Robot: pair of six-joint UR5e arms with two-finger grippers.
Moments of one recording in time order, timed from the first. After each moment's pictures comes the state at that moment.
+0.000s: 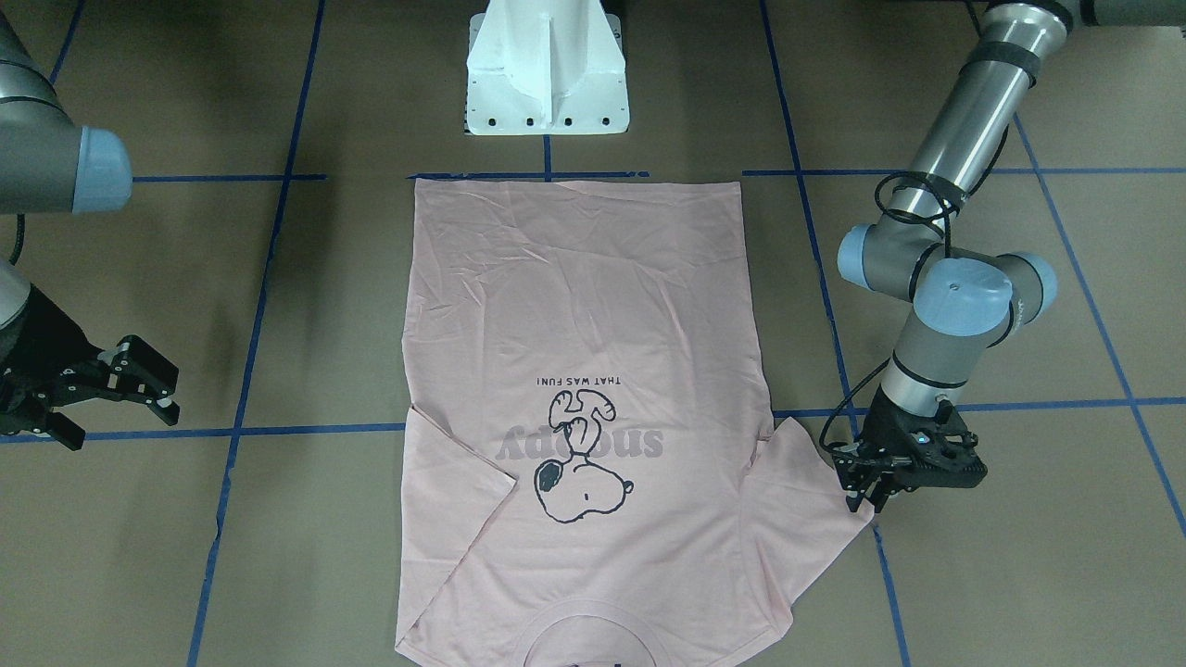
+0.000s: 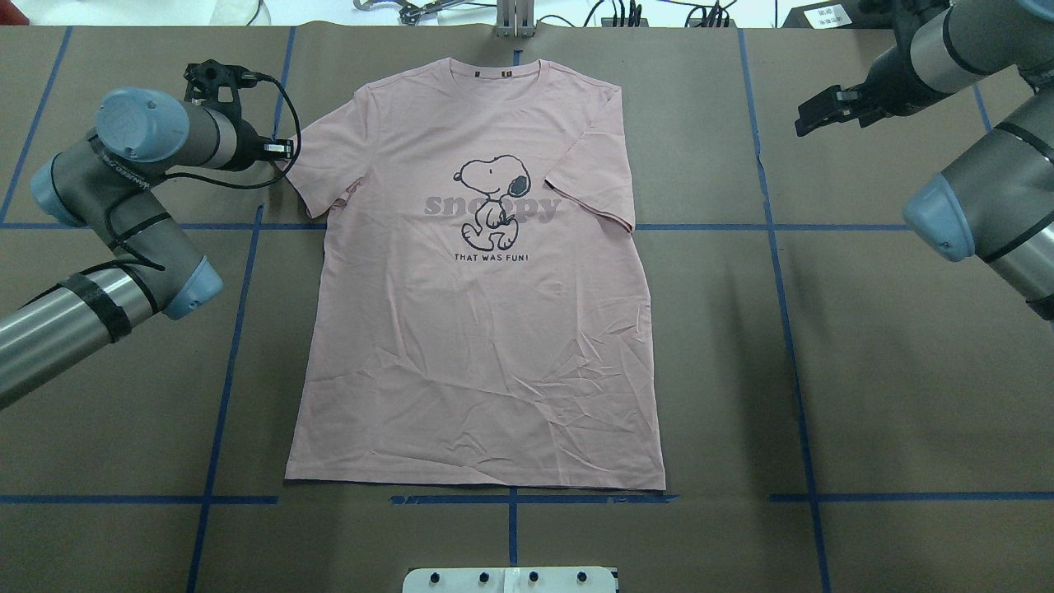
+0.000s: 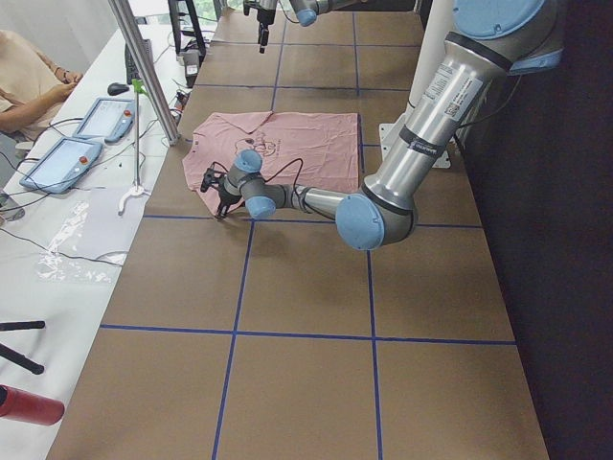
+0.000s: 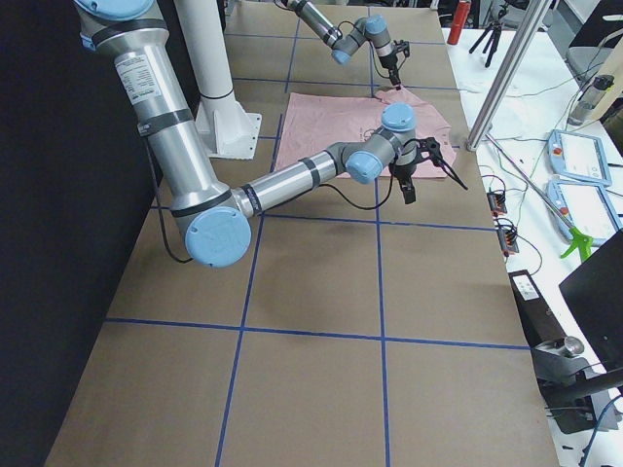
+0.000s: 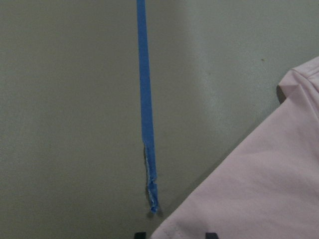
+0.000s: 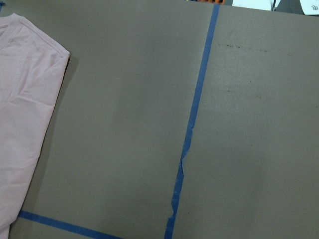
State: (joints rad) left arm -0.87 -2.14 -1.07 -2.47 -1.75 -0.95; right arm 1.09 -1.19 1.61 -1.21 2.15 0.64
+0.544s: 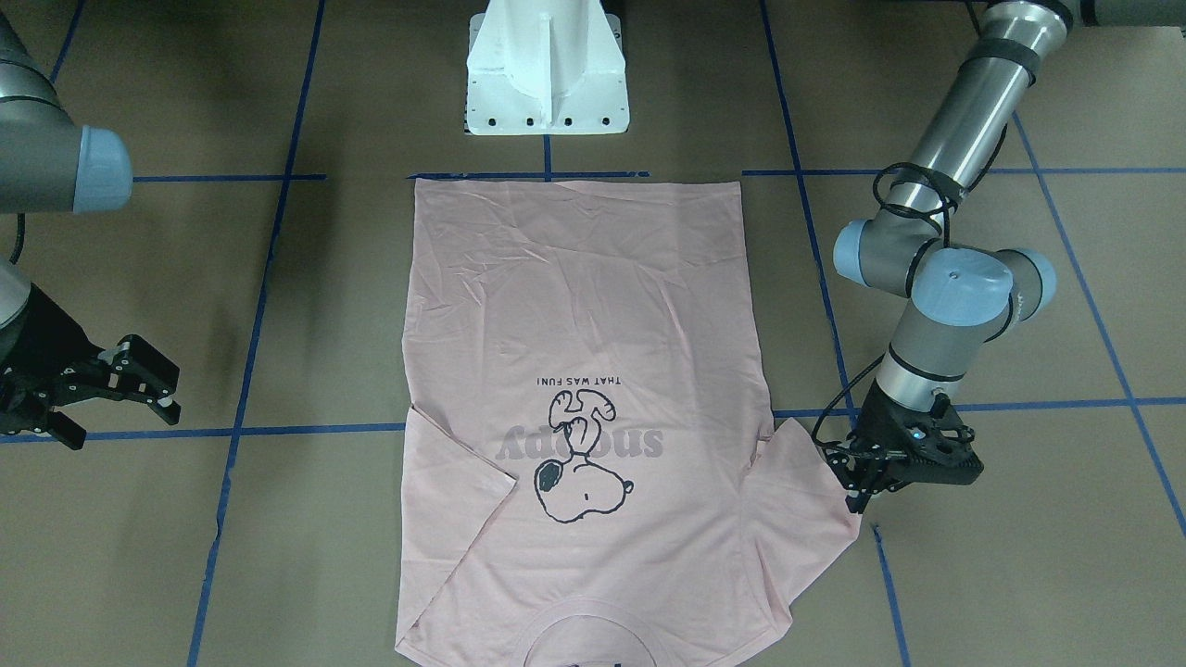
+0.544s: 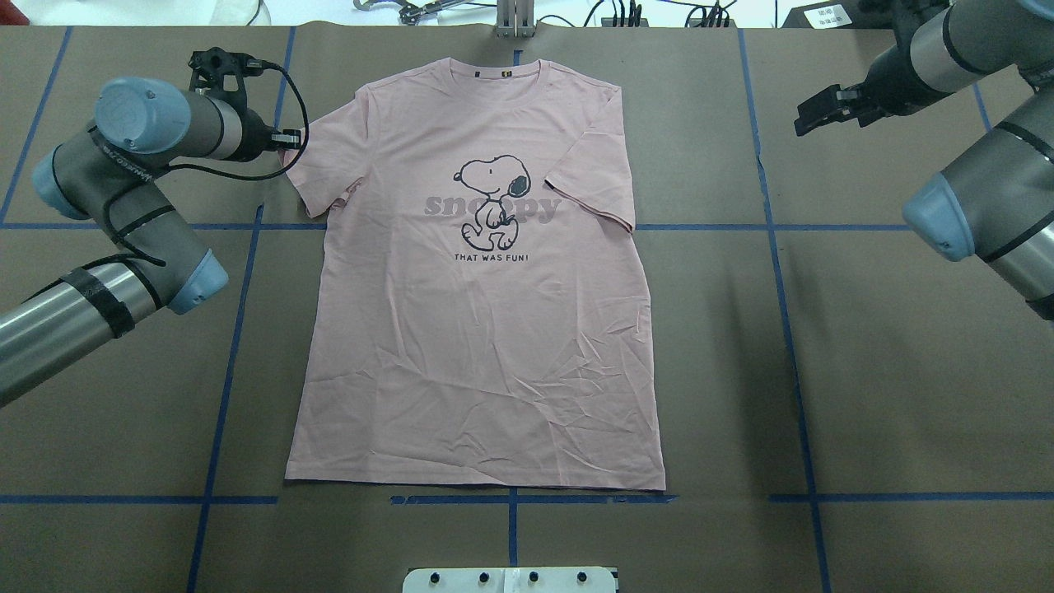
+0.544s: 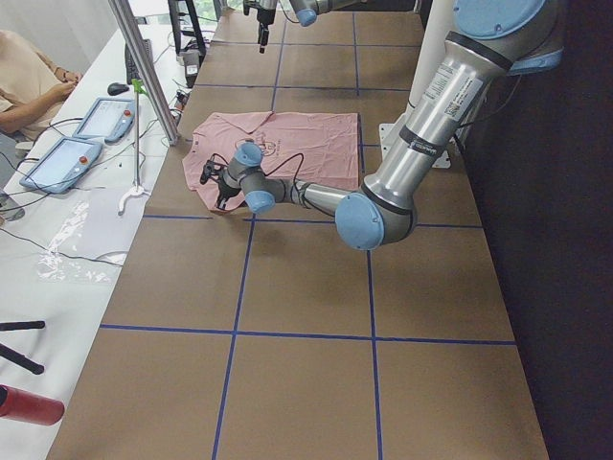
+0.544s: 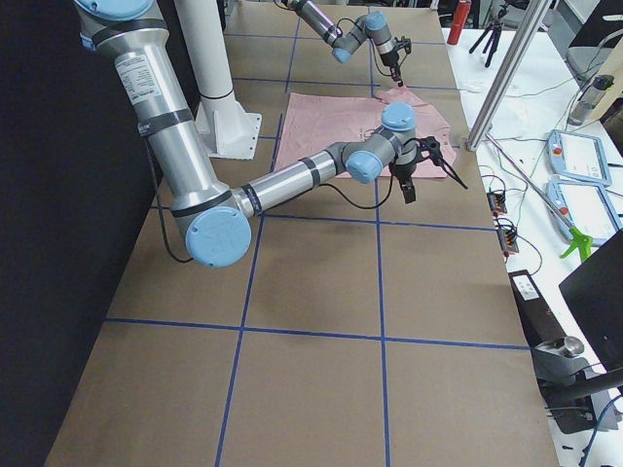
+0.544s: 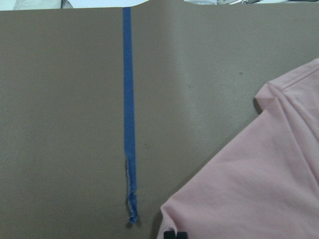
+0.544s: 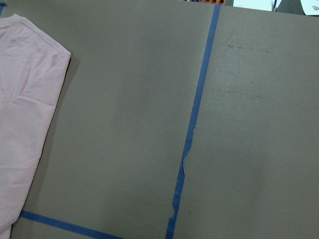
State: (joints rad) left arm -0.87 -2.15 -1.14 -2.42 -1.76 -0.95; right arm 1.09 -1.19 1.61 -1.21 2.15 0.64
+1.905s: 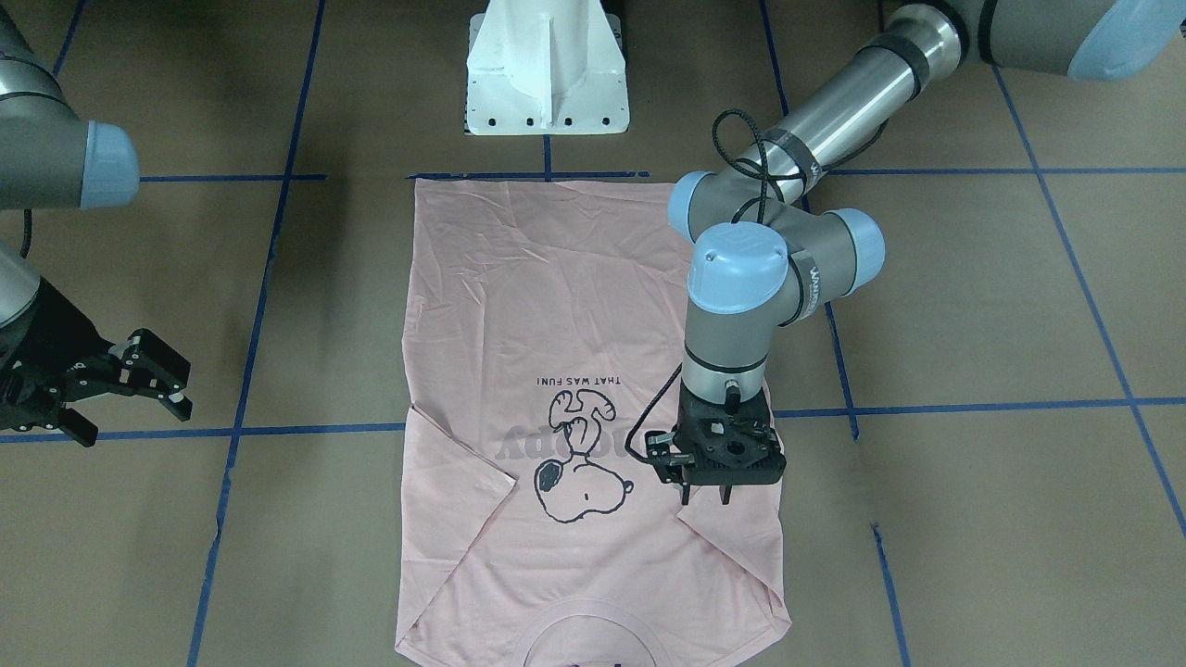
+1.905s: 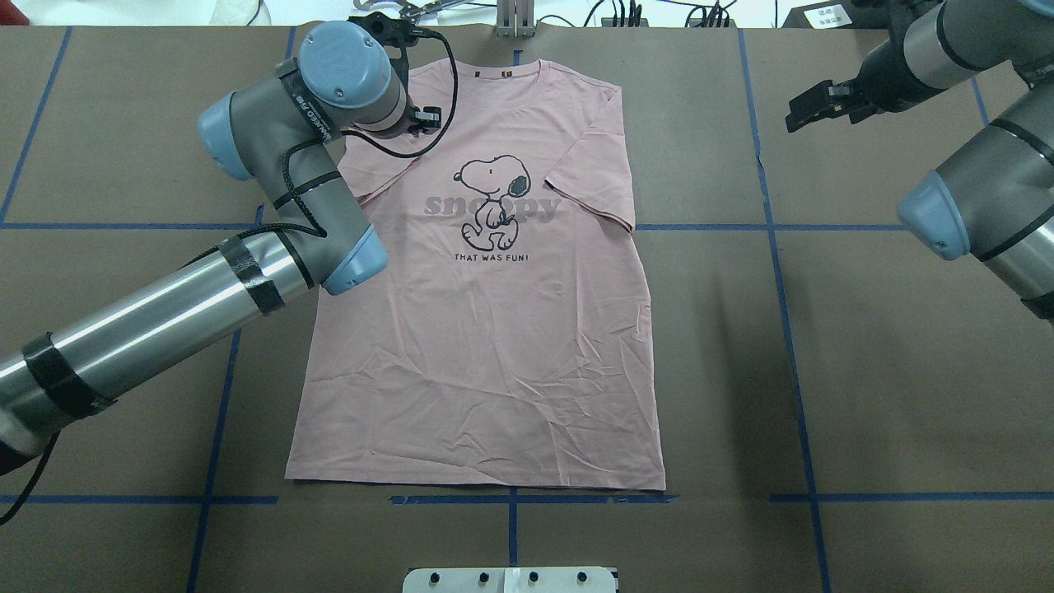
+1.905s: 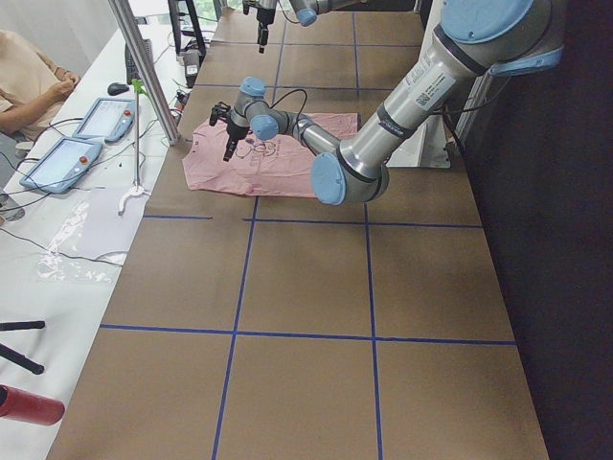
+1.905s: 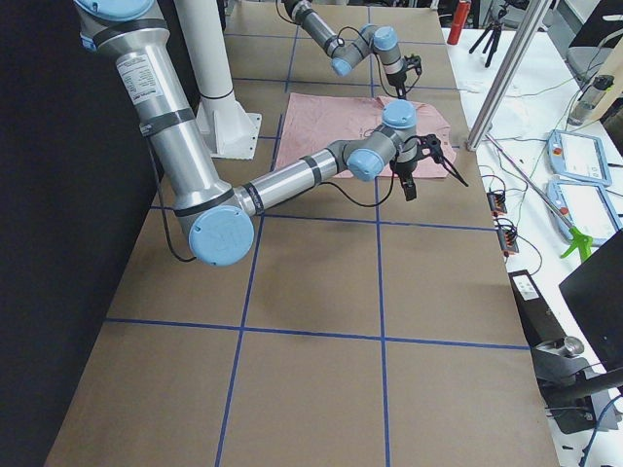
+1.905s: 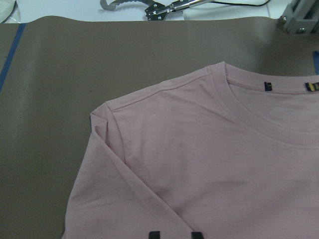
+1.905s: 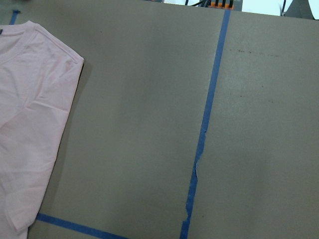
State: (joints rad) left arm -0.77 -2.41 -1.21 -1.98 -1.69 -0.97; right arm 1.08 -1.18 1.64 -1.20 2.15 0.69
